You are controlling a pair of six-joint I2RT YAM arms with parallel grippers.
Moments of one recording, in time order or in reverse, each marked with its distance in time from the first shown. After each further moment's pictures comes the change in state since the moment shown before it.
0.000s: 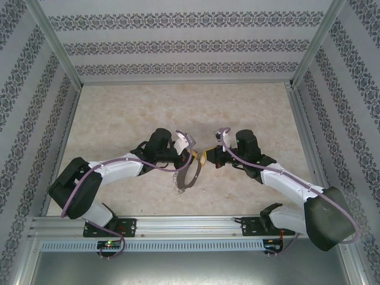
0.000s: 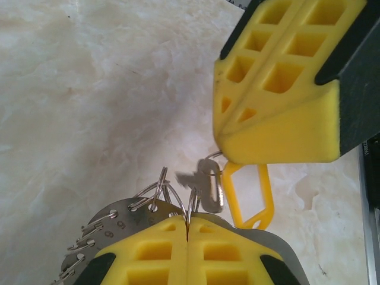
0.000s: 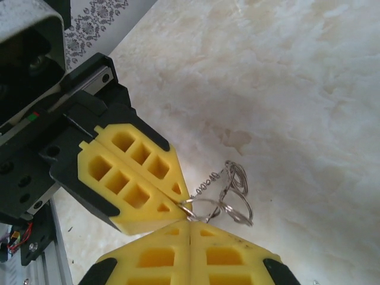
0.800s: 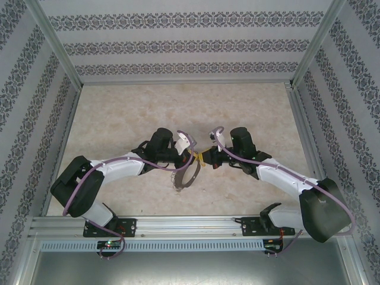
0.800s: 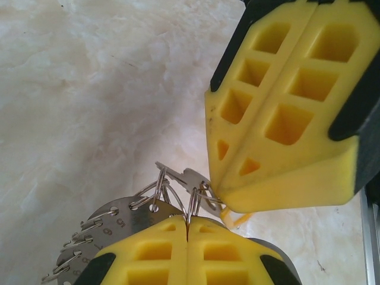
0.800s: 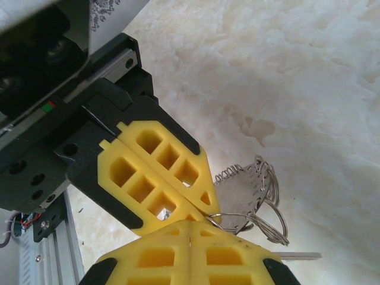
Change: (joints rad) left arm 0.000 0.018 0.011 -0.018 0.011 0.003; right arm 0.031 0.073 0.056 -0.048 -0.058 -0.048
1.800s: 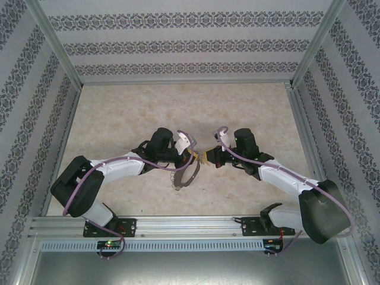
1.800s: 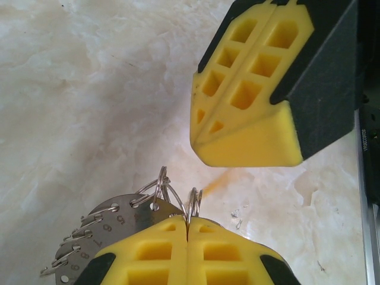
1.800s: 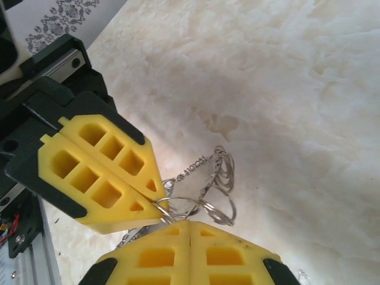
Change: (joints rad) left arm 0.000 -0.002 0.004 -0.007 -0.002 0.000; right arm -0.054 -0.012 -0.043 0.019 0.053 0.012
